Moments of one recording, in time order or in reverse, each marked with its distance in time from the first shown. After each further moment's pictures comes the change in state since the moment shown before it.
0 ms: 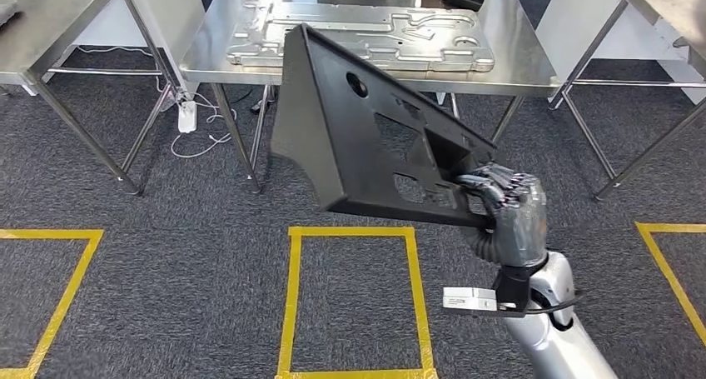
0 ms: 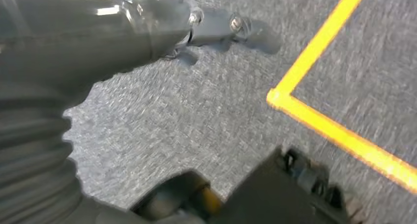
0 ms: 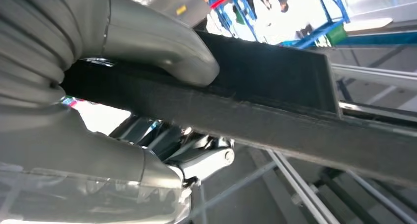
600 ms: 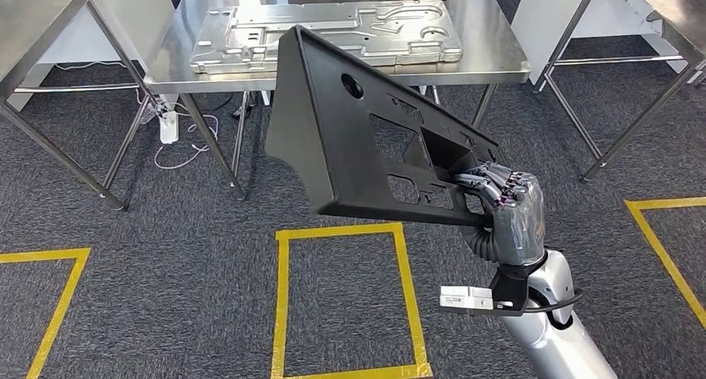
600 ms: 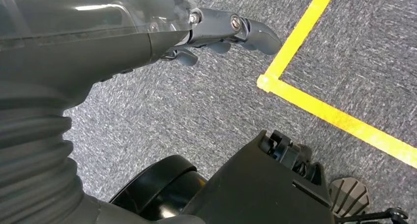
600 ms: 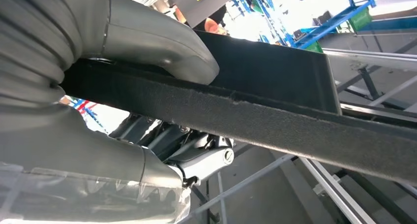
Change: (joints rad) left arm -0.006 -0.001 0.000 0.000 0.005 -0.084 0.018; right arm -0.004 0.002 0.003 0.002 0.024 0.002 0.001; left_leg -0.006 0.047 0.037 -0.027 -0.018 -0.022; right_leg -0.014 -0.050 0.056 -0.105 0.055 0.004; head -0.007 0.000
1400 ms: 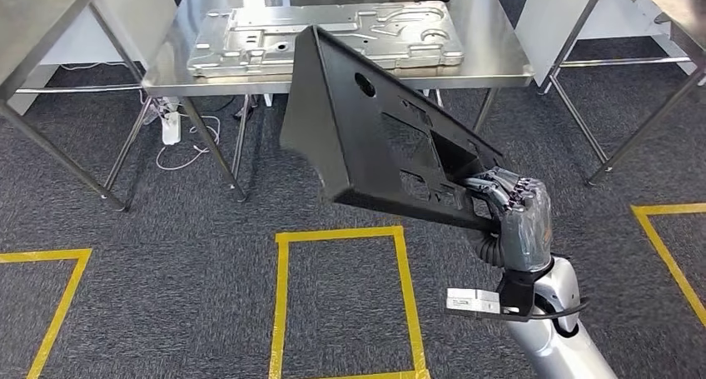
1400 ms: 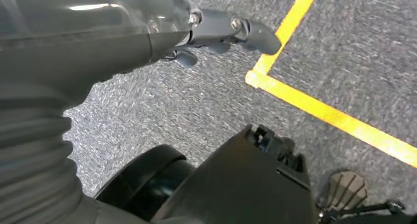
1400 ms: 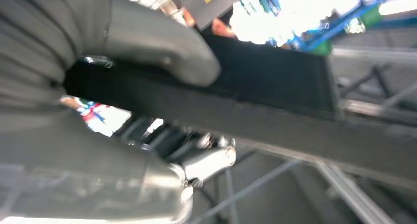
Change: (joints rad) left arm 0.001 -0.003 0.000 -0.001 0.006 -0.010 -0.016; right arm 0.008 0.004 0.006 0.005 0.003 -0.006 0.004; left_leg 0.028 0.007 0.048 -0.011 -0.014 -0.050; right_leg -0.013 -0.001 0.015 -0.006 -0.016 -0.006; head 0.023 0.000
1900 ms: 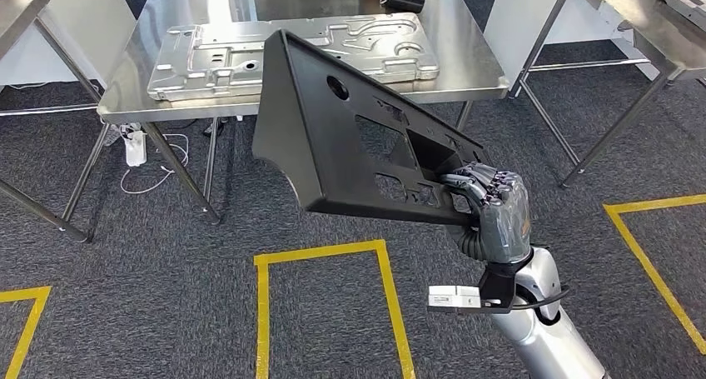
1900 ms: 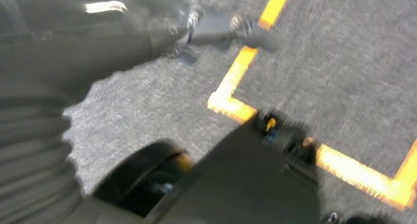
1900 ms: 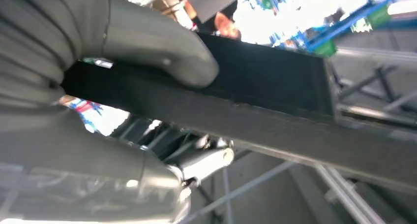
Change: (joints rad) left arm -0.007 -0.006 0.001 0.000 0.006 -0.004 -0.014; right arm 0.001 0.004 0.001 0.002 0.001 -0.004 0.001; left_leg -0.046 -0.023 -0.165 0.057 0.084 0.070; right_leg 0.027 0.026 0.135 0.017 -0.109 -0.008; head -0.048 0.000
